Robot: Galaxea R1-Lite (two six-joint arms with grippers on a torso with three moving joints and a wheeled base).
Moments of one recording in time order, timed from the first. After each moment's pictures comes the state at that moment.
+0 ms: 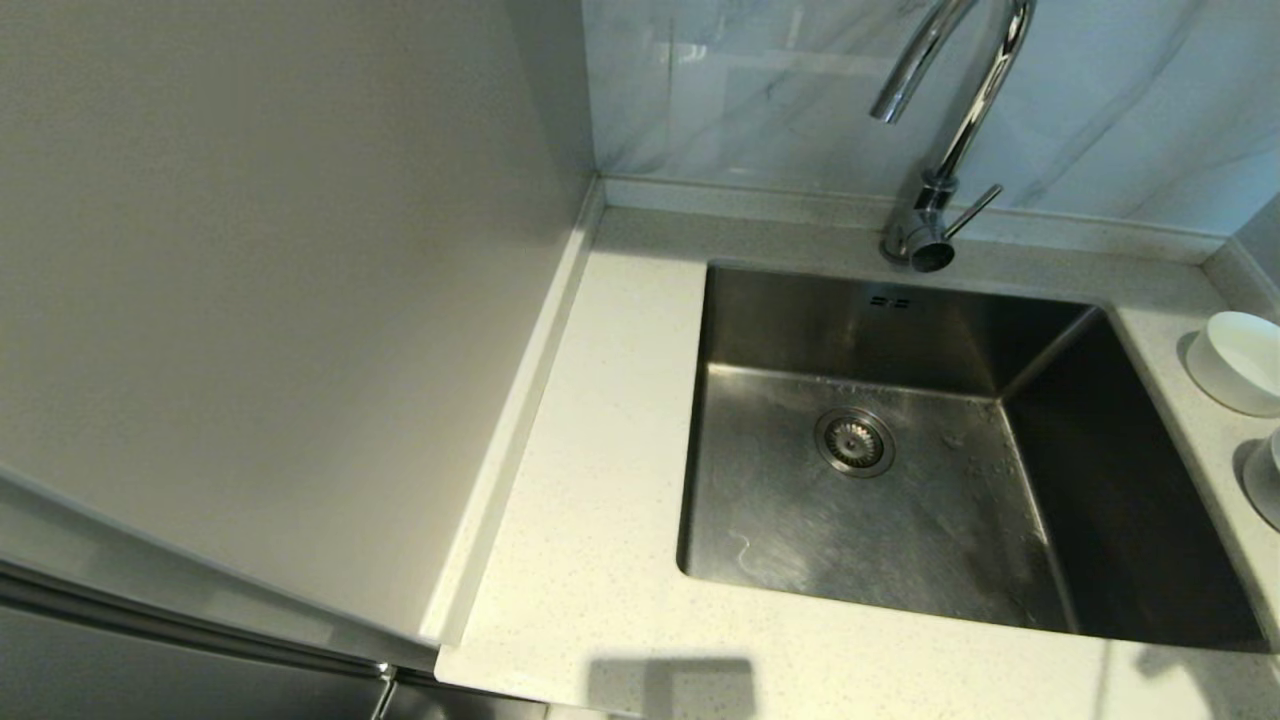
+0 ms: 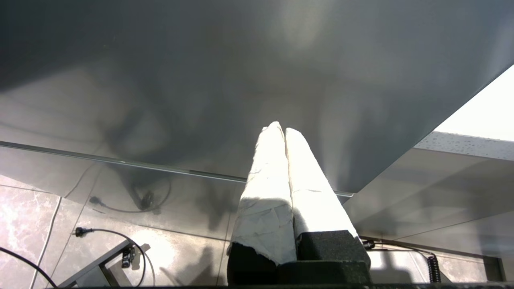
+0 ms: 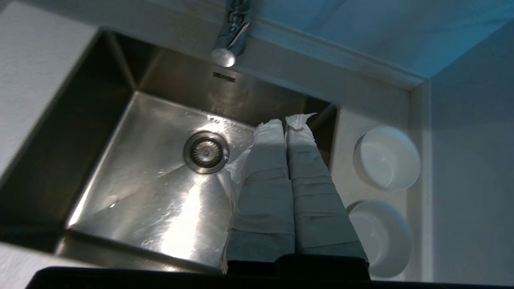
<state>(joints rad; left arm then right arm) 0.00 0.00 0.00 0.00 0.02 -0.02 -0.06 0.99 -1.29 0.36 0.01 -0.15</state>
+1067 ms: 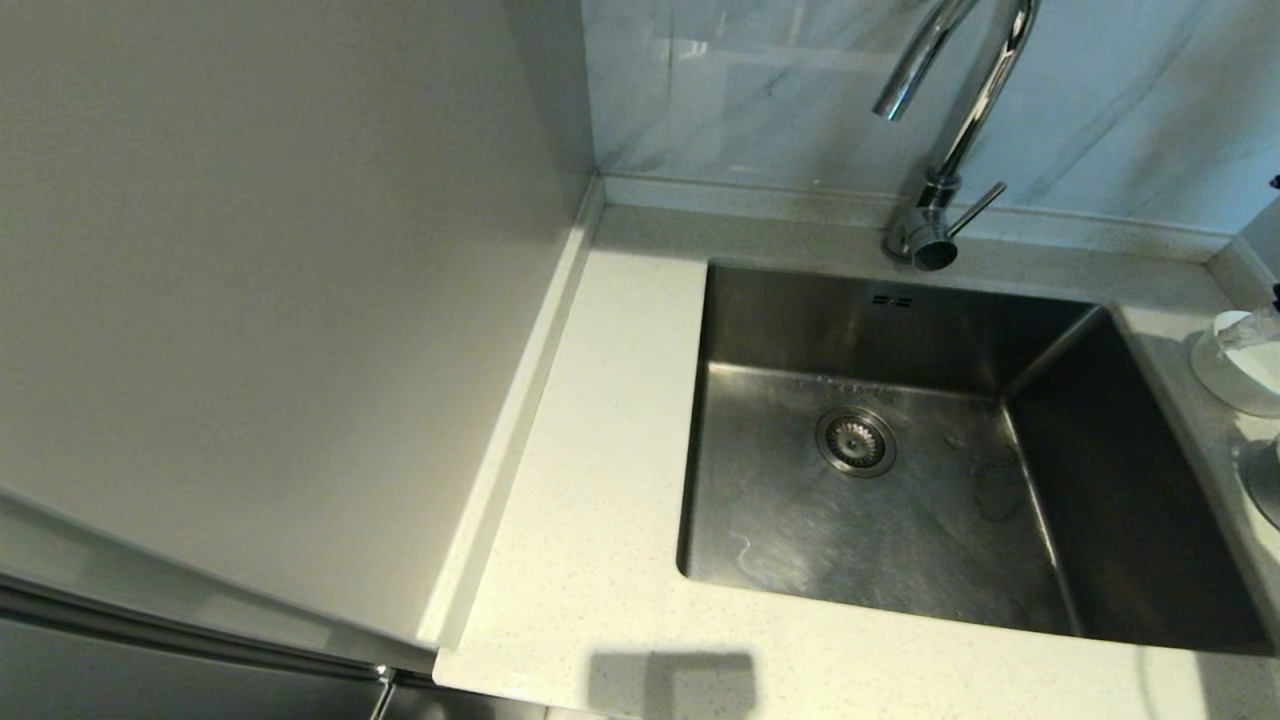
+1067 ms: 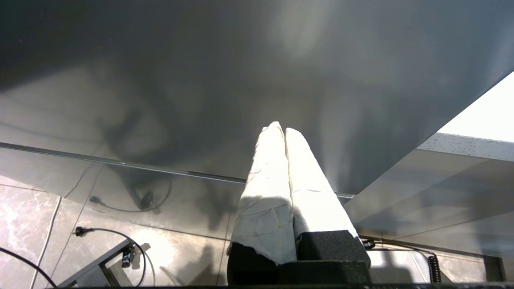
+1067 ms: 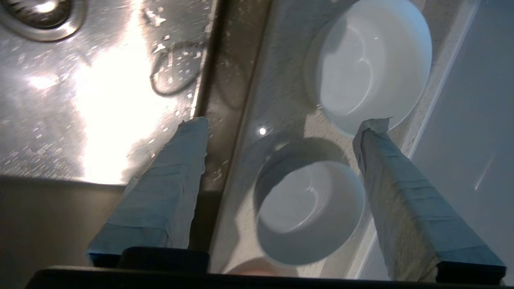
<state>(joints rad) 0.00 0.00 0.00 0.00 0.02 -0.02 -0.41 1.78 -1.87 0.78 0.02 -0.44</state>
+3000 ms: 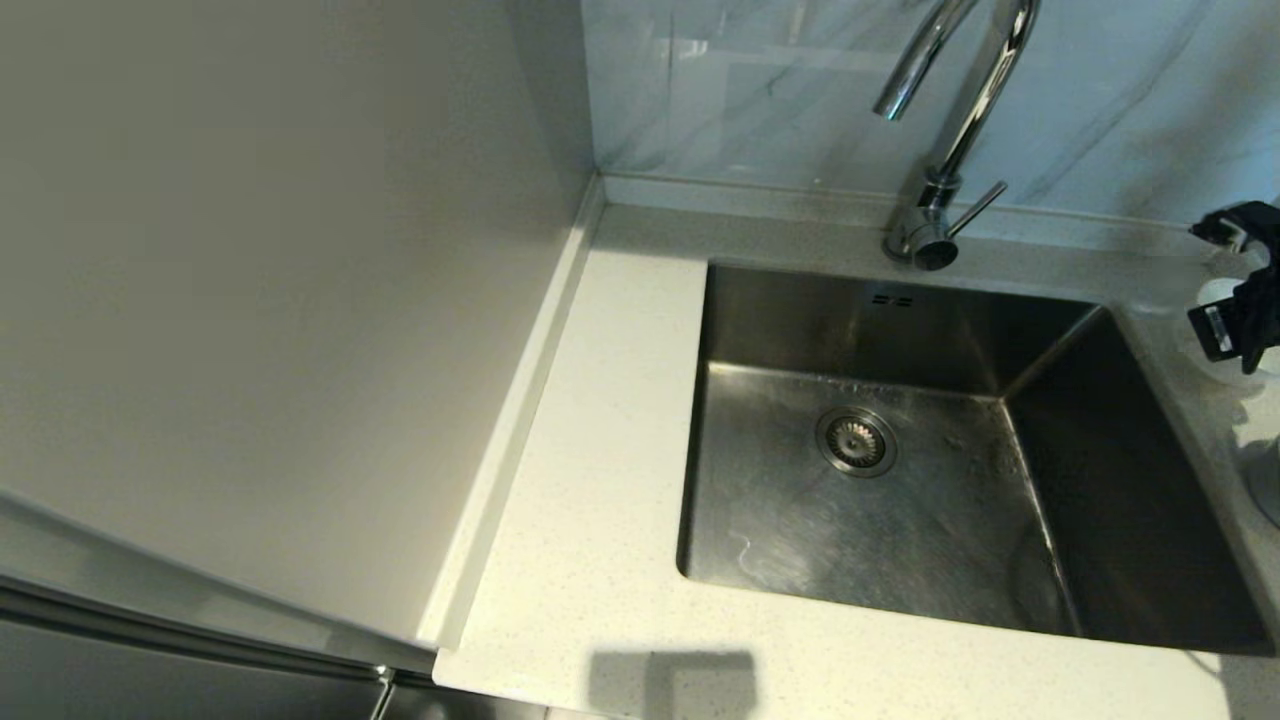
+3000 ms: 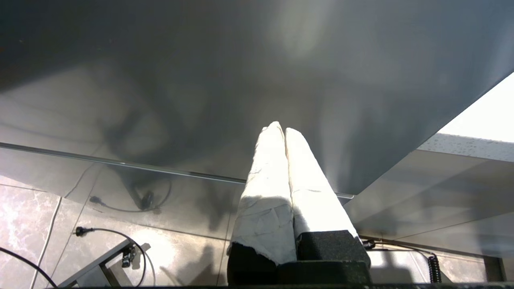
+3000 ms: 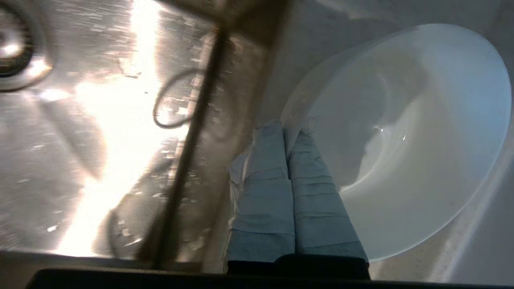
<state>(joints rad) 0.00 0.00 0.00 0.00 0.02 -0.02 -0.44 2.04 -1.94 0.53 0.13 -0.50</state>
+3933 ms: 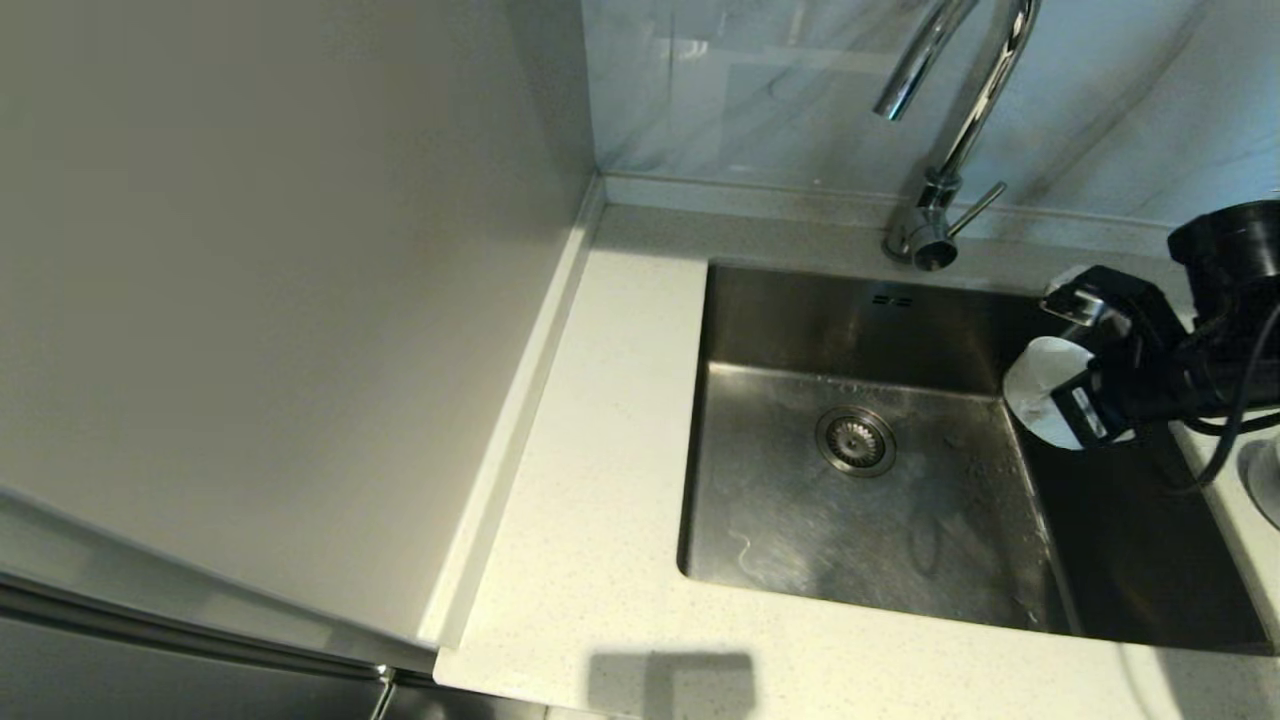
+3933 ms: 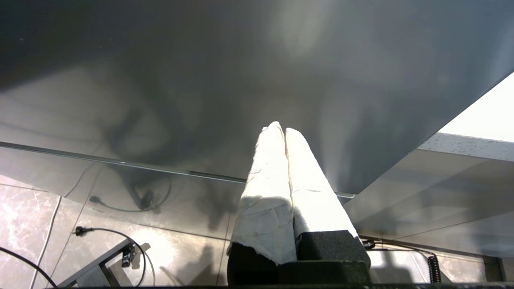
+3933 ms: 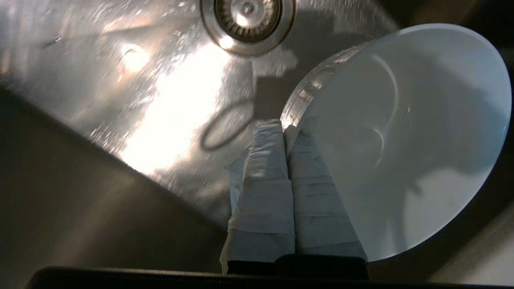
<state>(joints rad) 0.00 0.00 0.00 0.00 0.02 -0.02 -0.09 1.76 -1.32 0.30 0.17 -0.51</state>
